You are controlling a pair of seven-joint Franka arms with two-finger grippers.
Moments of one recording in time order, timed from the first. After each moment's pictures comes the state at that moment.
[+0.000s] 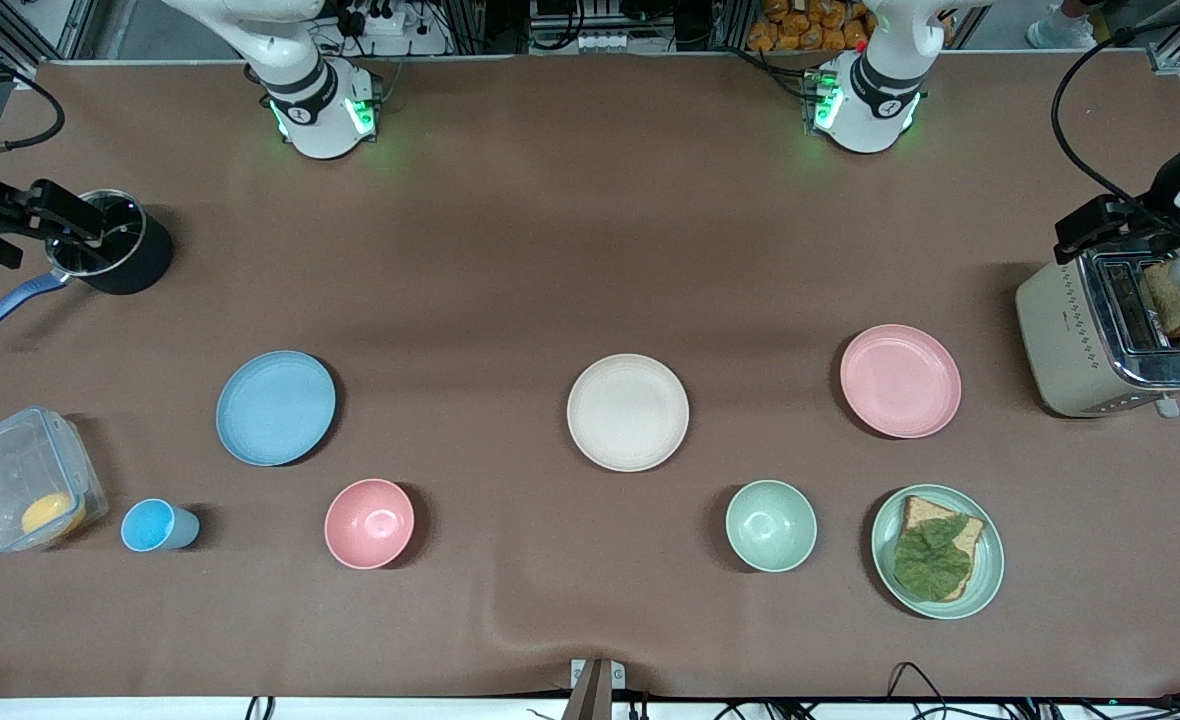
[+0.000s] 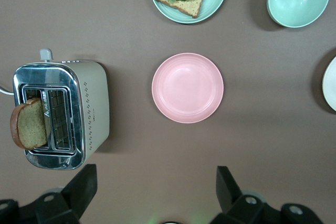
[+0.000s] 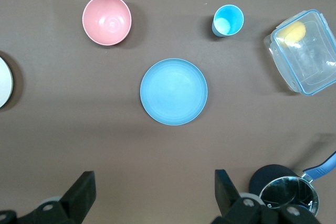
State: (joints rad) left arm 0.09 0.01 -0.14 -1.55 0.06 1.50 -0.08; right arm -0.12 0.00 0.12 -1.50 0.02 1.50 -0.04
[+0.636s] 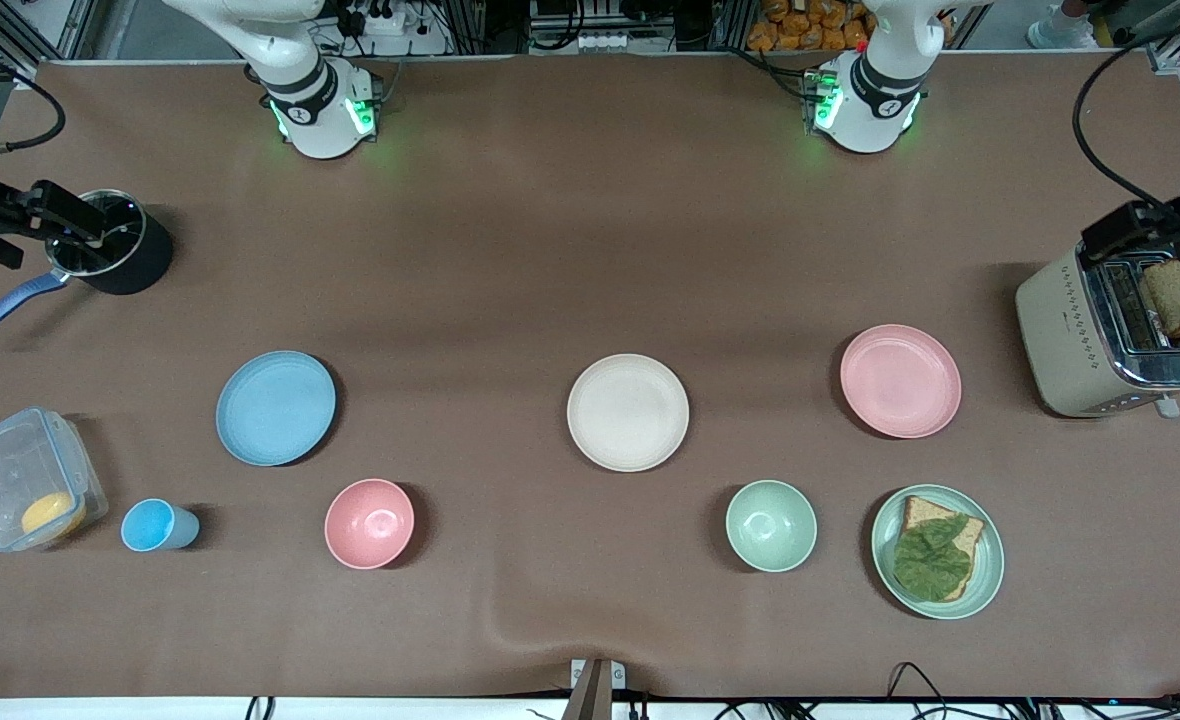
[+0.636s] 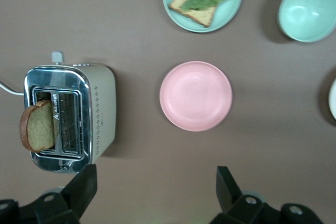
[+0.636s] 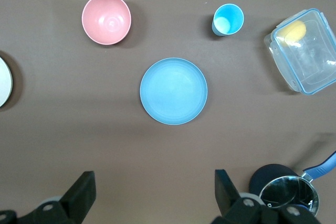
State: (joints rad) left arm 0.15 0.03 -0.13 -1.58 0.07 1.56 -0.08; right arm -0.12 0.00 0.12 -1.50 0.02 1.50 -0.04
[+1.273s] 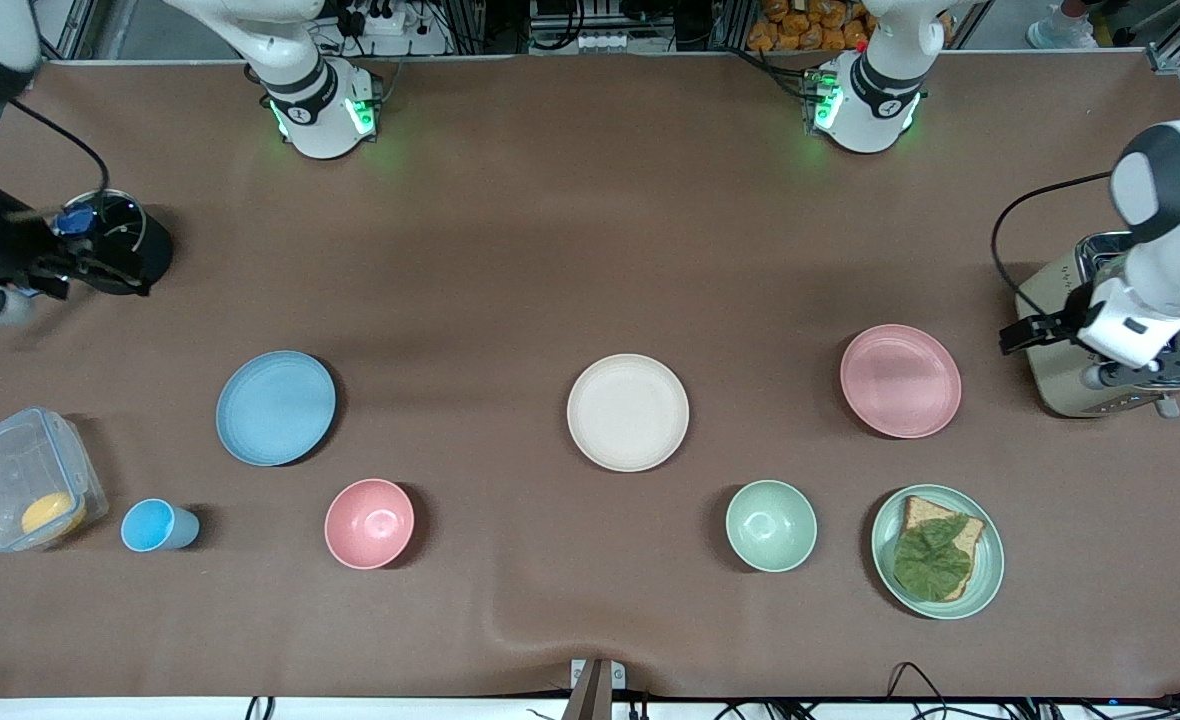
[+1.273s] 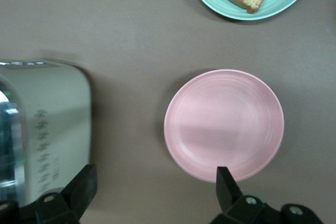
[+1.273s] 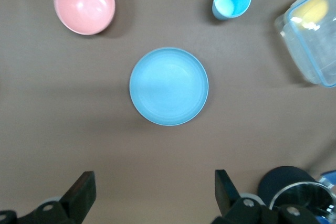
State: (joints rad) left arm 0.23 0.10 -0.13 -2.12 0.05 2.20 -0.09; right arm -0.15 0.02 0.12 -1.76 0.02 1.71 -0.04
